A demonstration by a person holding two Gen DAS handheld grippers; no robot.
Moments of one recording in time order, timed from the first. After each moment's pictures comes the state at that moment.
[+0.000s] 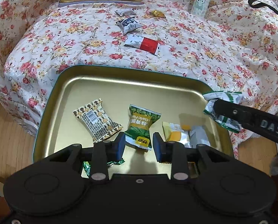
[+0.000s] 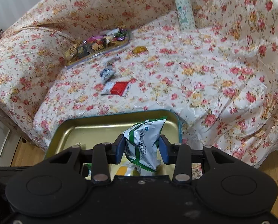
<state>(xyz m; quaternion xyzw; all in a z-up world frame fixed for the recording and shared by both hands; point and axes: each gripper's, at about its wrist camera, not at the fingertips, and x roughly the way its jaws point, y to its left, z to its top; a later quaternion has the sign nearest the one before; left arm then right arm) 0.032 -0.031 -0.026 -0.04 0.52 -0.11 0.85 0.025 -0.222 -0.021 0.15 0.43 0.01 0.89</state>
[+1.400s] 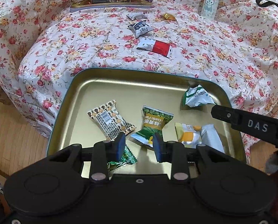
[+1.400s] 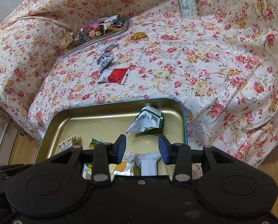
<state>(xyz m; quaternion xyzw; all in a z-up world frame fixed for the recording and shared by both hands) 0.025 -0.030 -0.024 -0.01 0.51 -0.07 0.86 0.036 -0.215 -0.031 0.14 0.46 0.02 0.88</state>
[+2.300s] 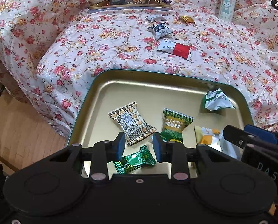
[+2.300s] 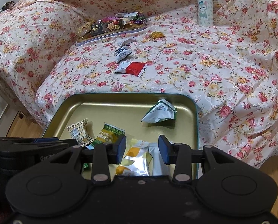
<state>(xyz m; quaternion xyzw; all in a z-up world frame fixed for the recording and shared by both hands) 0.026 -0.023 -0.023 0.01 0.50 -0.02 0.86 0.013 -0.192 -0.021 0.08 0.46 0.06 0.88</state>
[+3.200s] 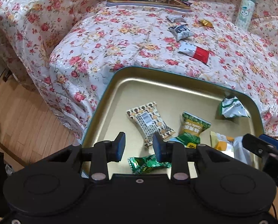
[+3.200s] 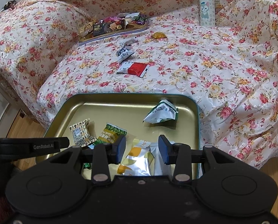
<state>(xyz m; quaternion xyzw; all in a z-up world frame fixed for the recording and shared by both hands) 0.032 0.007 -0.026 -0.03 0.51 0.02 0.86 0.014 -0.195 -0.017 0.08 0.46 0.06 0.88</state>
